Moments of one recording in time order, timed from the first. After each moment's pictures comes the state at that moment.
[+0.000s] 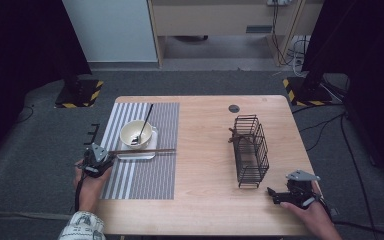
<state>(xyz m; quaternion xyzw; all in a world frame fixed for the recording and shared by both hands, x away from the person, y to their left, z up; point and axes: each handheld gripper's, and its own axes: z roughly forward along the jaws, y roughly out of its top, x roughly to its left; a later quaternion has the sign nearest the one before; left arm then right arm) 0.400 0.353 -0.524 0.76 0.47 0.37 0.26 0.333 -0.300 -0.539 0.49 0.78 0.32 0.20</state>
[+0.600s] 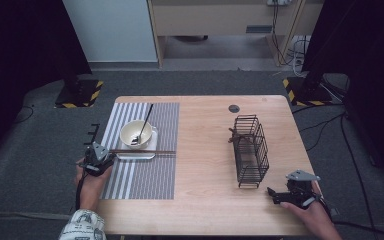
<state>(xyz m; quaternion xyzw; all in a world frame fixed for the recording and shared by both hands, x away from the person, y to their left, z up) 0.405 0.352 -0.524 0.76 0.47 0.37 0.26 0.333 -0.300 -0.539 0.49 0.78 0.32 0.20</state>
